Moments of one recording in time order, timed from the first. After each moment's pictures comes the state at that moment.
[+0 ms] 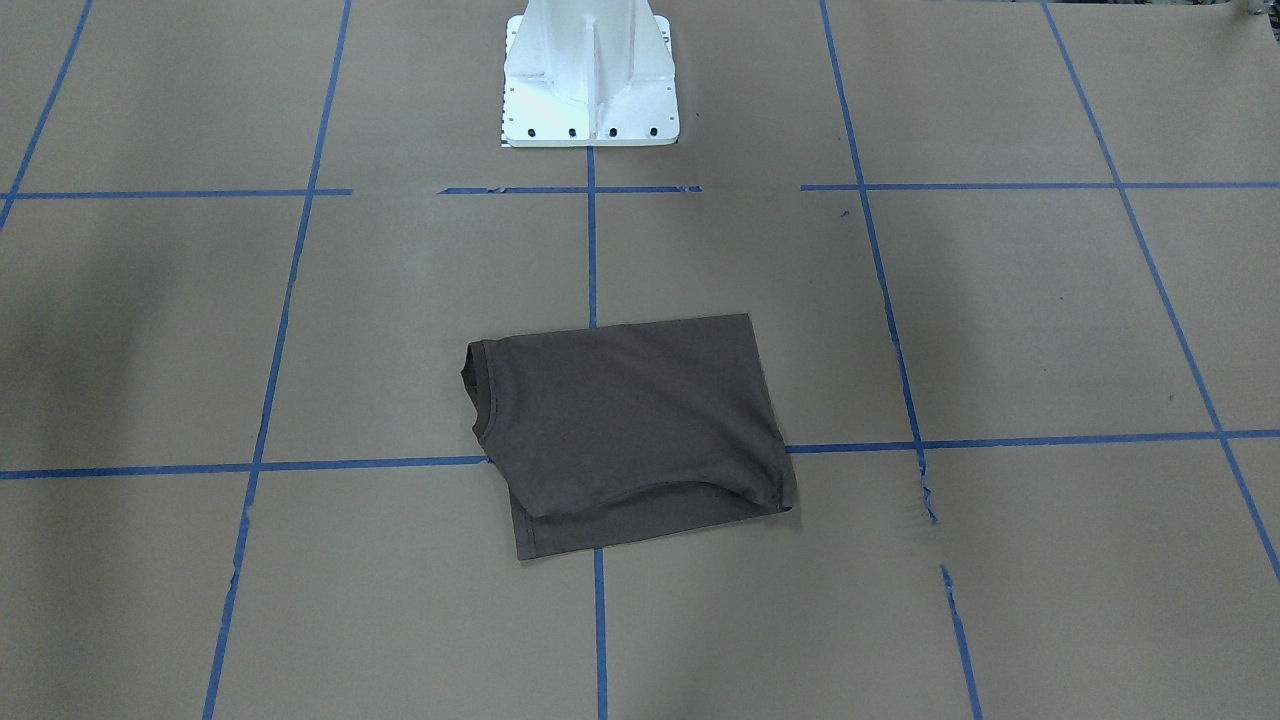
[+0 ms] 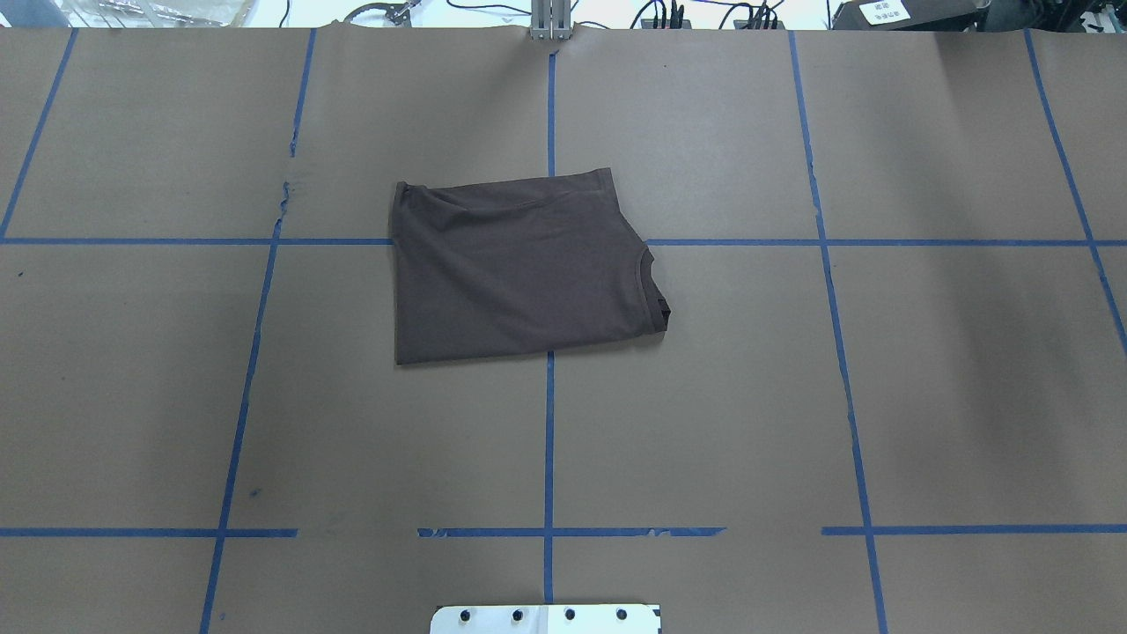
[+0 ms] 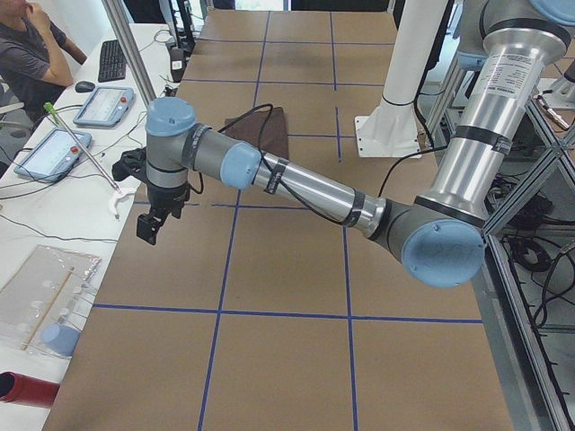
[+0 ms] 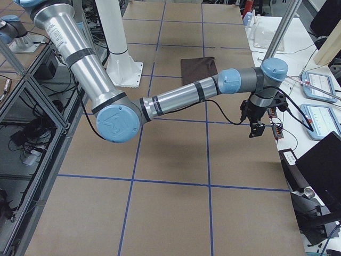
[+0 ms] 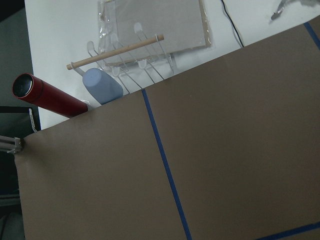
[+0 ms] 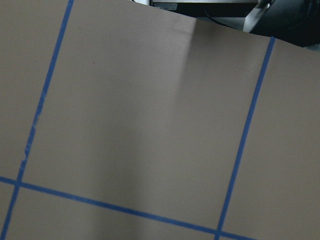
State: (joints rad) left arm -1.61 -1.84 -1.67 -1.62 -2.25 0.16; right arm 1.53 -1.06 1.41 -1.83 2.30 -0.16
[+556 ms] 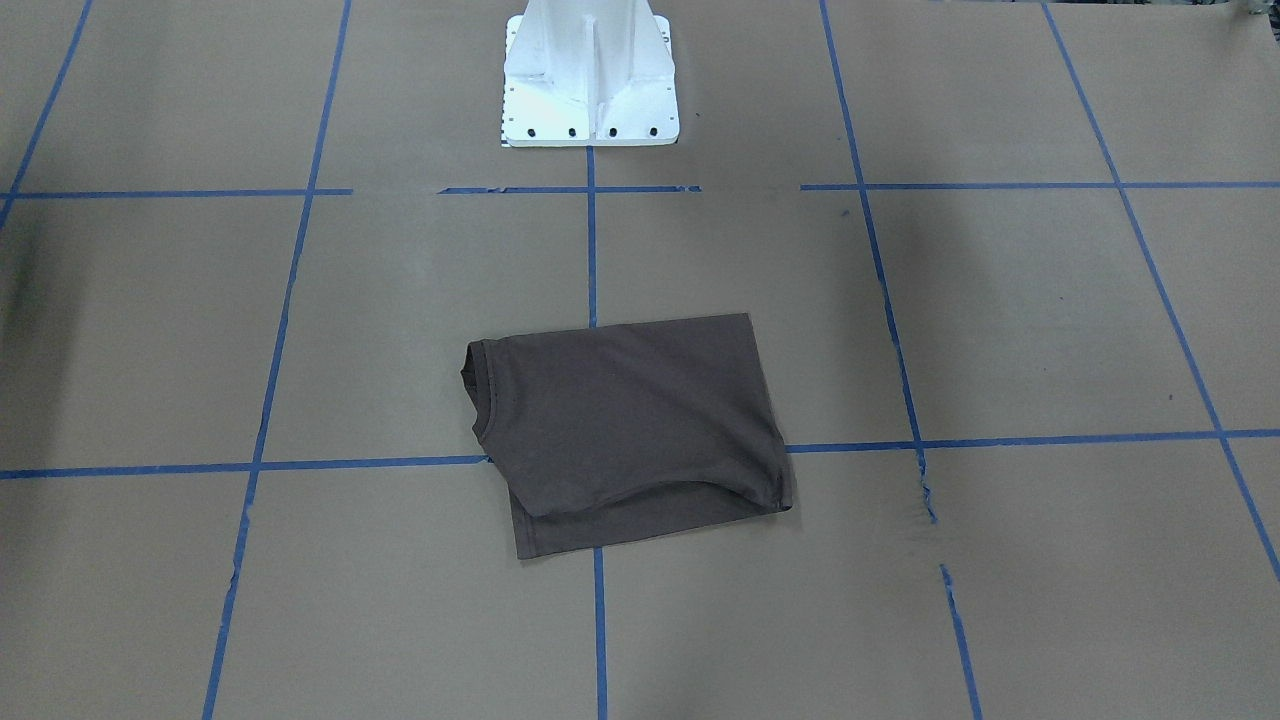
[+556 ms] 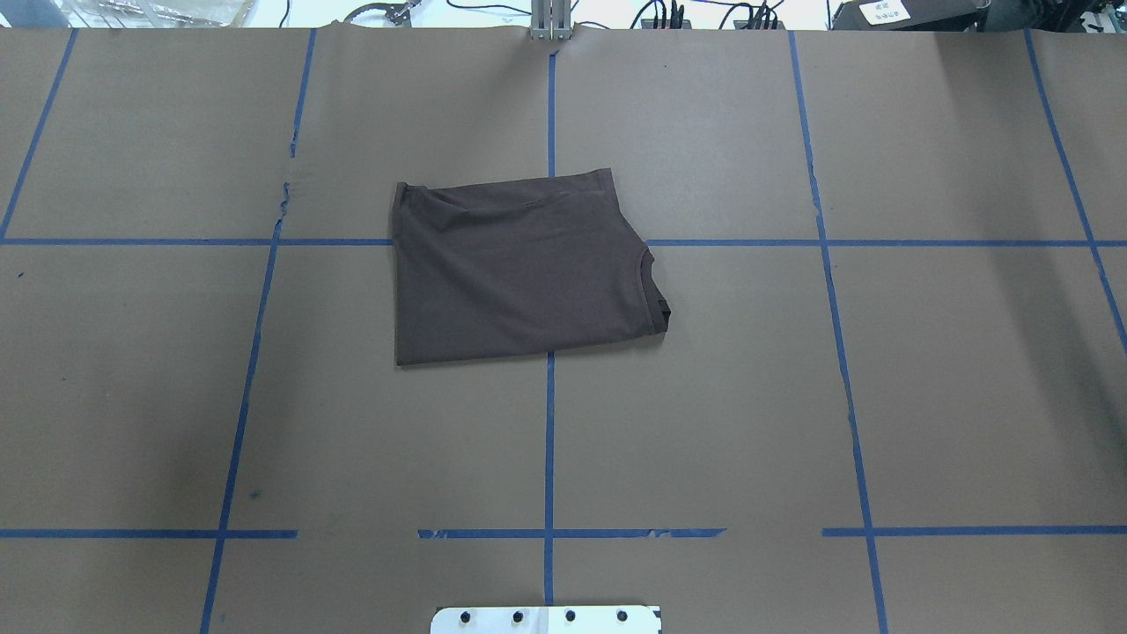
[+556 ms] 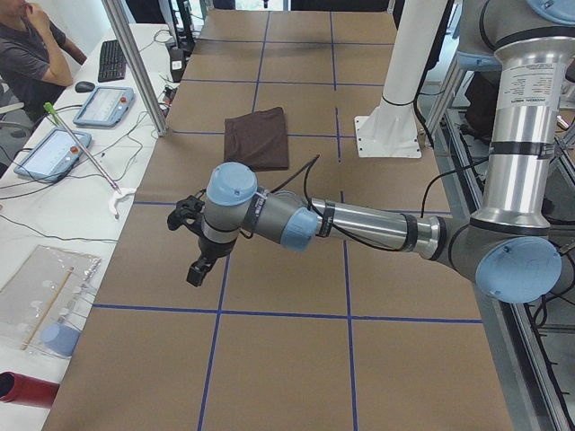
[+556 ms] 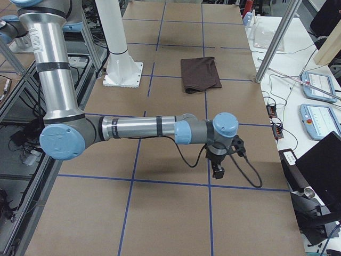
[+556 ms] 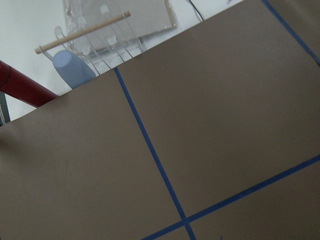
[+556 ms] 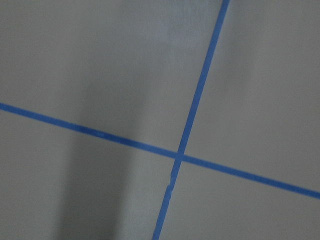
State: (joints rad) left arm -1.61 -1.57 -1.70 -1.78 -2.27 0.17; right arm 1.53 -1.46 1.51 -1.56 2.33 -0.18
